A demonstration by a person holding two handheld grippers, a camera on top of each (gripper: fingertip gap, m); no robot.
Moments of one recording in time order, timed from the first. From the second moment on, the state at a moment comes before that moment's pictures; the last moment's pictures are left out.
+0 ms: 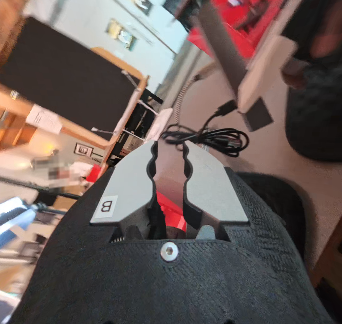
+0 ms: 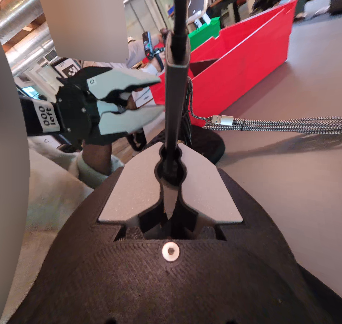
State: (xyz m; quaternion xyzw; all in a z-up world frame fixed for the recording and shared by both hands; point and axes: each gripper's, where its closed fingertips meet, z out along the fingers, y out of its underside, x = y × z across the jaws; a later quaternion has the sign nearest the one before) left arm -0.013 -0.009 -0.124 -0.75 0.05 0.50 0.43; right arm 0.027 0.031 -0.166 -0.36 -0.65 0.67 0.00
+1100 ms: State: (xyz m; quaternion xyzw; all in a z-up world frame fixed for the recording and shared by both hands) left arm -0.002 -0.014 -0.116 -0.52 -0.14 0.13 0.83; right arm 0.003 0.329 -0.005 -0.51 -0.52 0.48 0.49
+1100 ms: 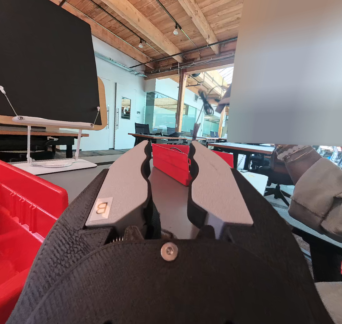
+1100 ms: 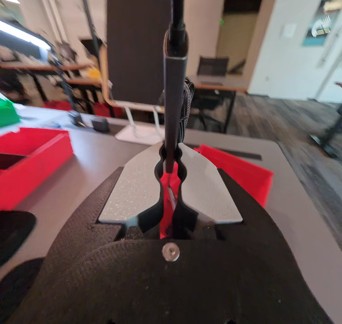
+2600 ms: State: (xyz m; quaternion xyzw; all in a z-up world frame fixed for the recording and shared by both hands) left arm -0.010 -0.009 -0.120 -0.55 -0.17 0.18 0.80; right arm 0.016 0.280 -0.171 -0.58 -0.52 0.40 0.48
